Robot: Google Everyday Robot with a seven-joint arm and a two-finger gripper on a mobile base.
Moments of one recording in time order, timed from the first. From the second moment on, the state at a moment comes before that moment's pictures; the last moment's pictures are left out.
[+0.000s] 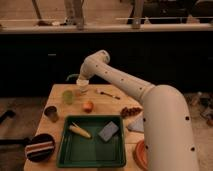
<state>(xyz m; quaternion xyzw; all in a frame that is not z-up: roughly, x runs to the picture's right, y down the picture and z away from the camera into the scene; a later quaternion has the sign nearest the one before) -0.143 -0.095 0.902 -0.11 -0.22 0.15 0.96</state>
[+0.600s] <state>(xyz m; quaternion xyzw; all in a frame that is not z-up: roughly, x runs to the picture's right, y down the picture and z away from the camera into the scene) -0.143 -0.085 0.920 -0.13 -0.20 0.15 0.96</state>
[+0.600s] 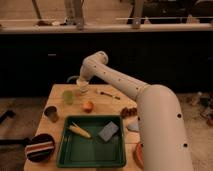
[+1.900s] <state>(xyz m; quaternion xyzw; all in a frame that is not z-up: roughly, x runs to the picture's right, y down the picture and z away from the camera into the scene) -0.143 -0.084 0.929 -0.13 -0.19 0.15 0.96</state>
